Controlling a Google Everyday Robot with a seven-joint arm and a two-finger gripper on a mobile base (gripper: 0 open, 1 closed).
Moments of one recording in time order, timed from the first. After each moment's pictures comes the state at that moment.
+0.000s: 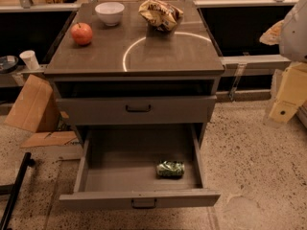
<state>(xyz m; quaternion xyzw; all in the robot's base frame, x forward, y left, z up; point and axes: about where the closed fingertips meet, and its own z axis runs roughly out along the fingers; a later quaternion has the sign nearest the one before) 0.438 -0.217 0.976 -0.60 0.78 -0.03 0.16</state>
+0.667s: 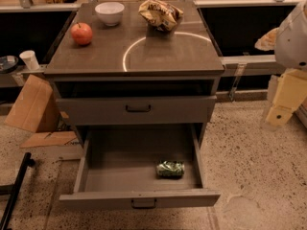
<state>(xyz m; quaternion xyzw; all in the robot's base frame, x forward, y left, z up) 0.442 -0.218 0.961 -0.61 0.77 -0.02 0.16</state>
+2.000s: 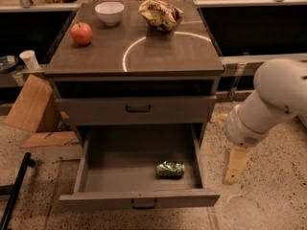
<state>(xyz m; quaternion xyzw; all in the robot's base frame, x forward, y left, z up) 0.446 -0.196 0.729 -0.66 0.74 0.08 0.12</state>
